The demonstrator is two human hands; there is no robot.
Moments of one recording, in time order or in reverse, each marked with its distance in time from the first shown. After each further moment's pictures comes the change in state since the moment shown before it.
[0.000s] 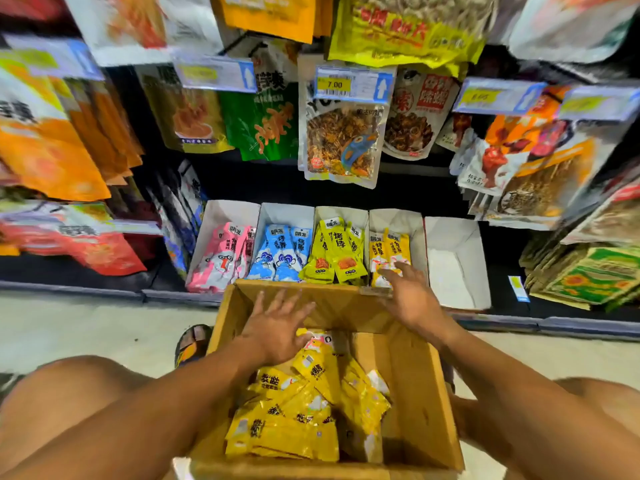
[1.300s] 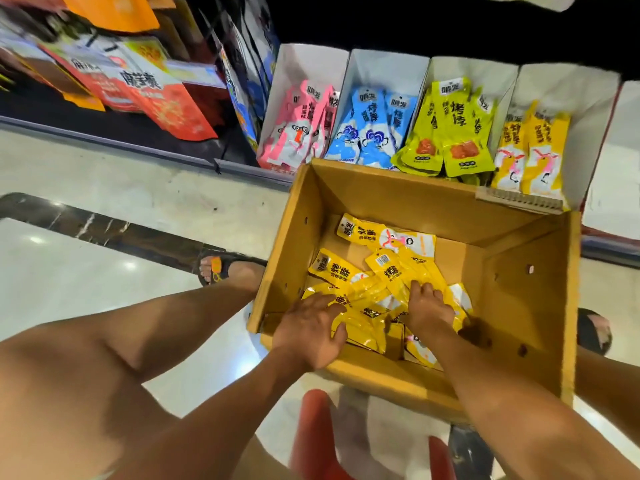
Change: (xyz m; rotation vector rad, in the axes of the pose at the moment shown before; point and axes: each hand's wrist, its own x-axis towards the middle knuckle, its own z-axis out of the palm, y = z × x) left_hand -0.101 0.028 0.166 -0.433 -0.074 -0.353; right_hand -0.075 -0.070 0.270 -0.217 -0.591 0.106
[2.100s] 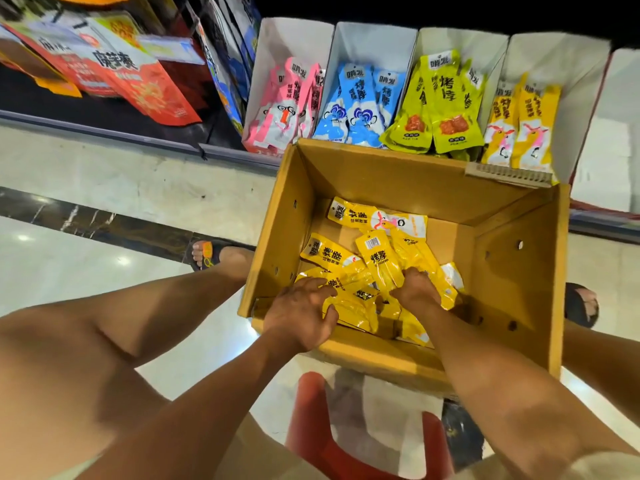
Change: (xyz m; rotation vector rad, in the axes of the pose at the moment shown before) left_hand 0.000 -0.003 0.004 -0.031 0.039 0.006; right_hand 0.010 -0.003 0.006 0.496 -0.040 0.114
